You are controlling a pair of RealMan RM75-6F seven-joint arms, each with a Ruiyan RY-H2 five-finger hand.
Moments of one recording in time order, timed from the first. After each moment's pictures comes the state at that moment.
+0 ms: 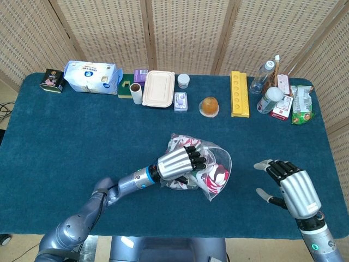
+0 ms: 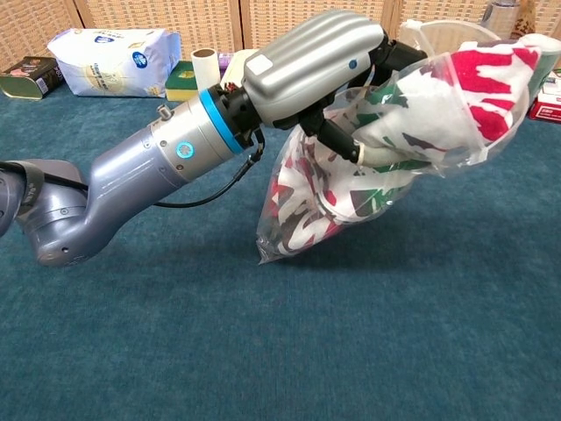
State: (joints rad) left arm -1.14 -2.21 -0.03 -0.26 1.79 1.56 -0.57; right arm 0.17 -1.09 0.11 -1.80 -1.84 1.56 -0.05
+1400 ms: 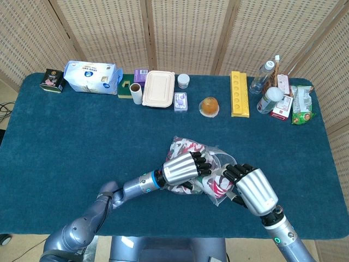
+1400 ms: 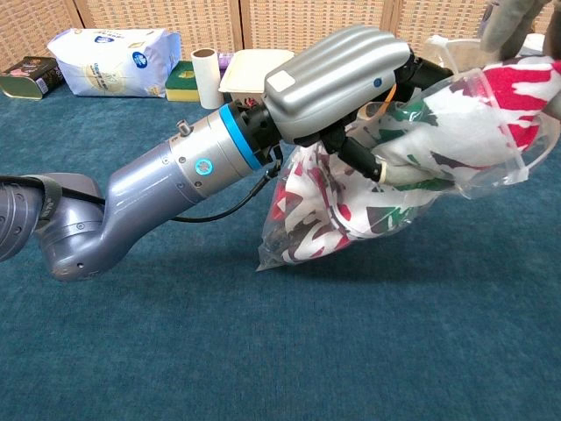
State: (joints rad) left arm -1.16 -2.25 0.02 -0.25 1.74 1.56 -0.56; right arm 0.30 -1.22 0.10 -1.88 -1.84 1.41 -0.27
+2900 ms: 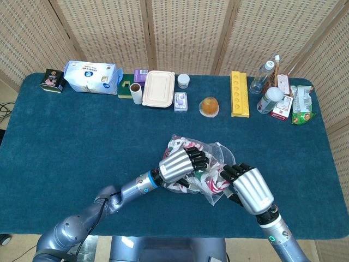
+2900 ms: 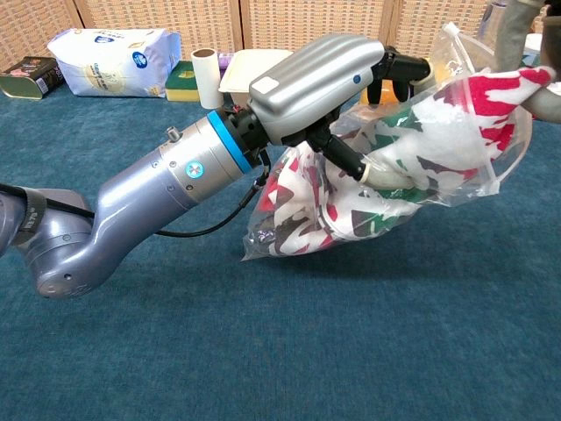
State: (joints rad) left arm -1.12 -2.19 0.00 -0.43 1.70 1.50 -0.50; right arm 0.32 -1.29 0.09 -1.86 -1.82 1.43 -0.30
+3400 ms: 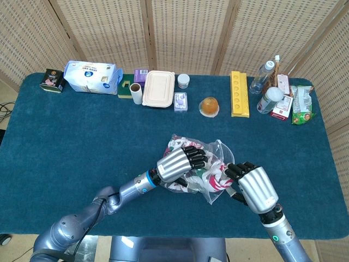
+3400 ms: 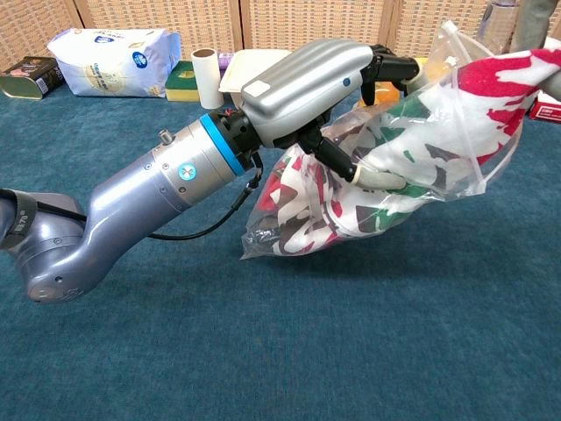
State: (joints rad) left arm -1.10 -2.17 -0.01 -0.47 1.70 1.49 -0.49; right arm 0.31 -1.28 0.10 -1.85 -1.82 1.48 -0.25
